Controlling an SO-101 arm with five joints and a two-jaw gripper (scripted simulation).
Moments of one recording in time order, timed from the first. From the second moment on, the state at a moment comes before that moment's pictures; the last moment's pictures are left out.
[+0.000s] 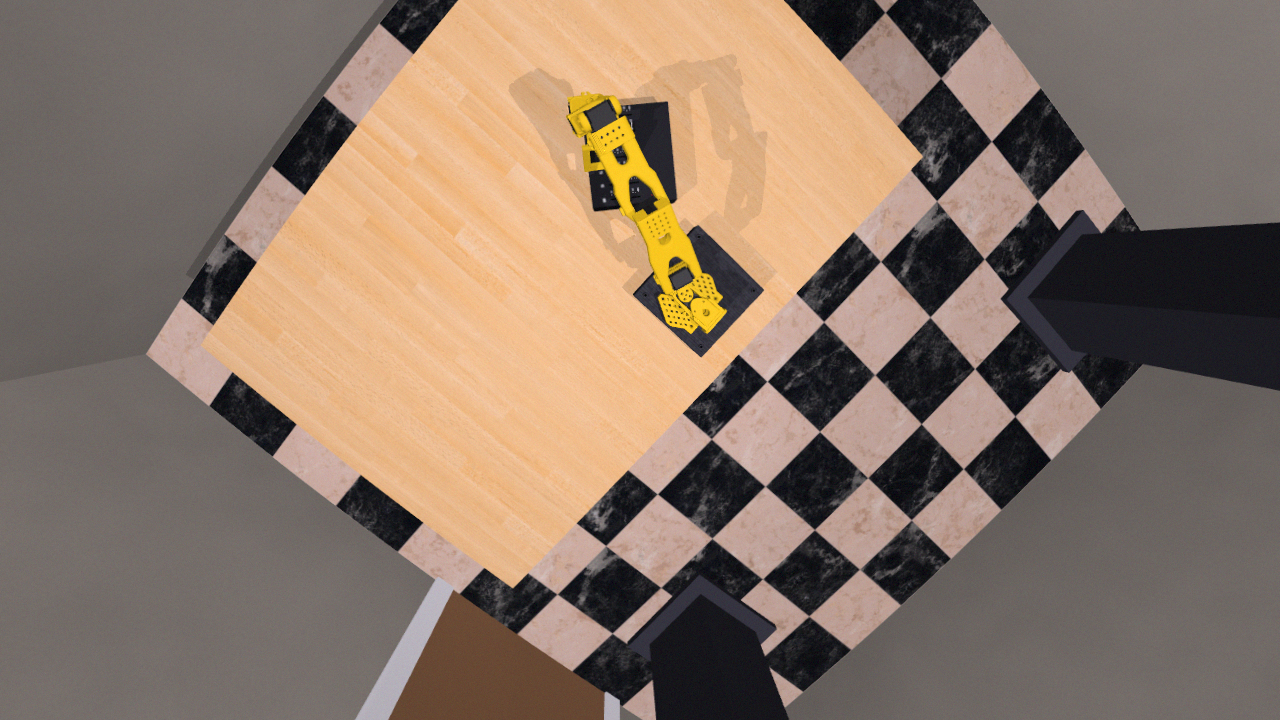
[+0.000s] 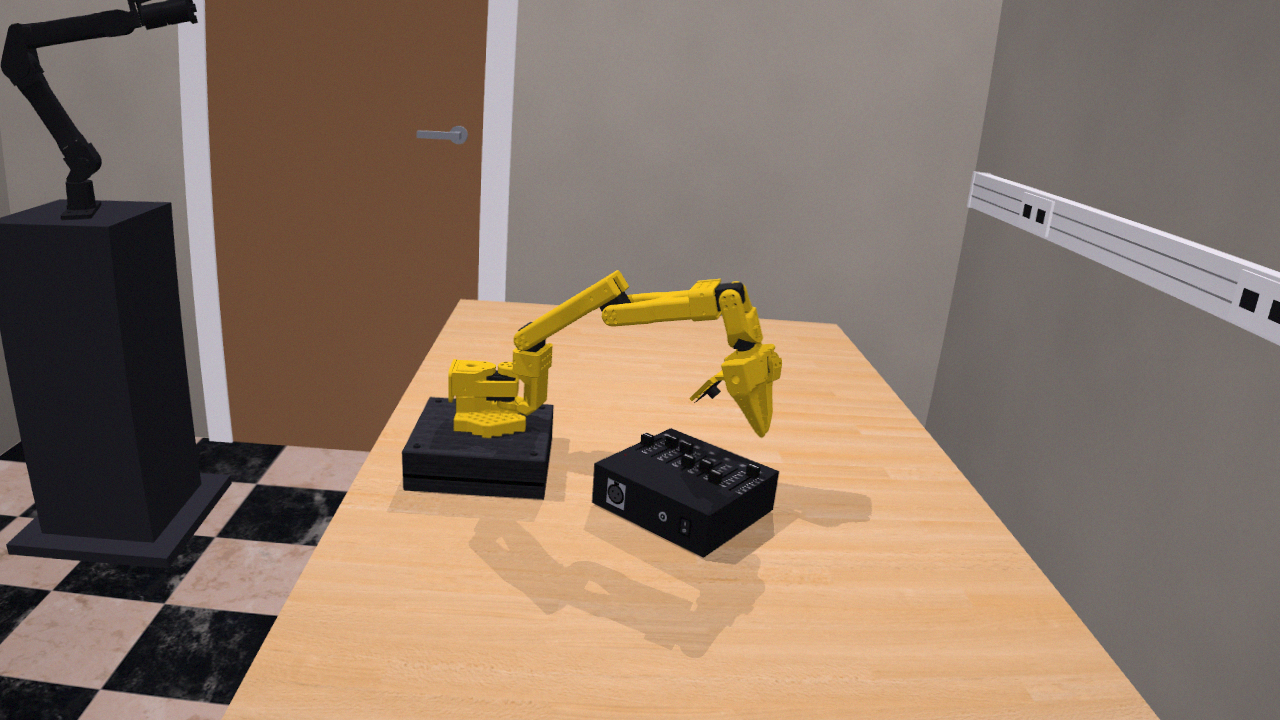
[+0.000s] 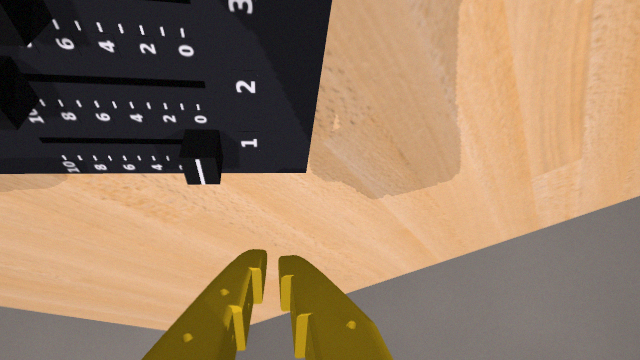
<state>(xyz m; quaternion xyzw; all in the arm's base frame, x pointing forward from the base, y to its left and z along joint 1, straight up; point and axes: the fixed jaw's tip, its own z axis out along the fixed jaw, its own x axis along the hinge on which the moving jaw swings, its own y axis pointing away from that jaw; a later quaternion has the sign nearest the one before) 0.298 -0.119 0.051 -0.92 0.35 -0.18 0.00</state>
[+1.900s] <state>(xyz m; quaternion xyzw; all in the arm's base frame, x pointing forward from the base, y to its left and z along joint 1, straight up) 0.304 -0.120 0.029 -0.92 0.35 -0.18 0.00</state>
